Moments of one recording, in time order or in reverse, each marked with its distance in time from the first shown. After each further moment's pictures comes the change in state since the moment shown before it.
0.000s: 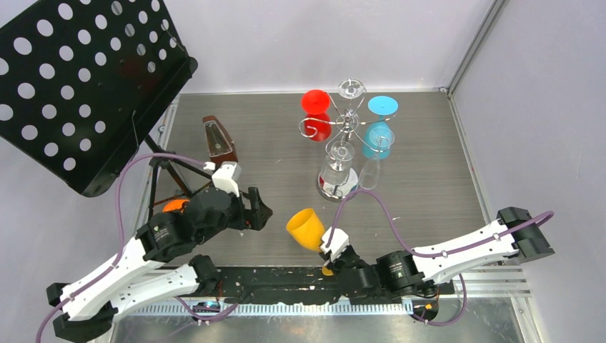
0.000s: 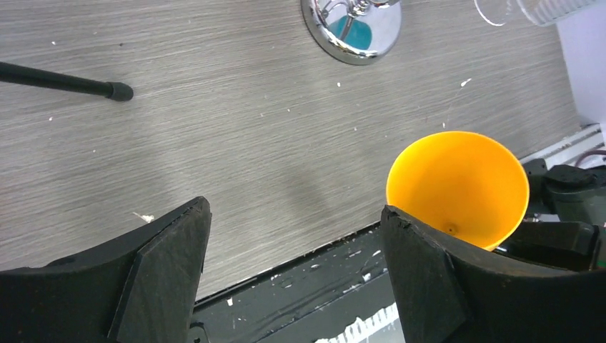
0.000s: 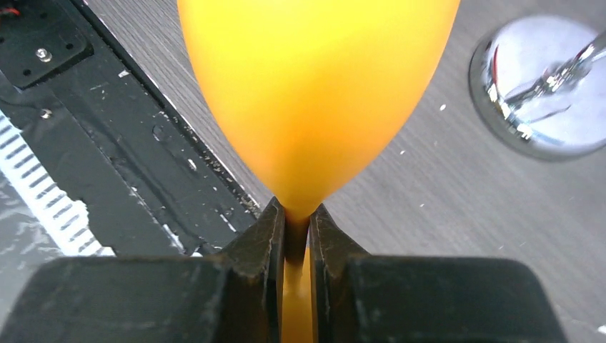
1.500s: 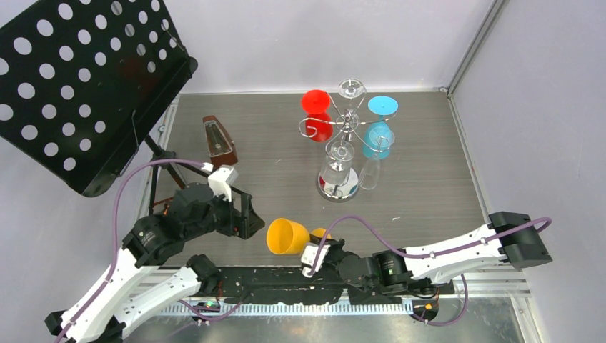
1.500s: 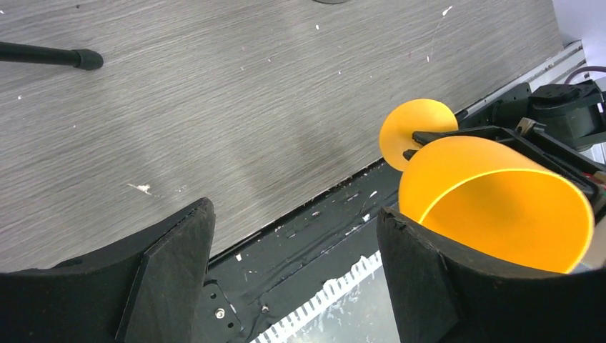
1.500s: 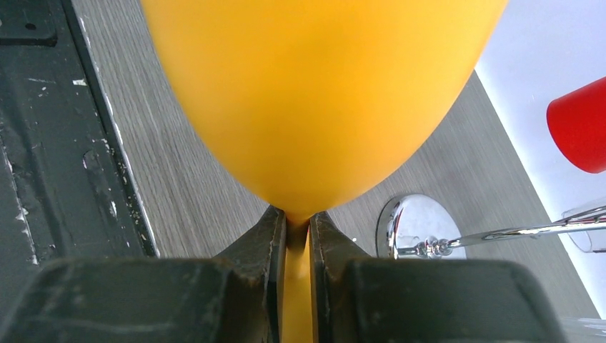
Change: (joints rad) left arm 0.237 -0.047 0.044 -0.109 0.384 0.193; right arm -0.098 0.057 -0.094 0.566 -0.114 -0.927
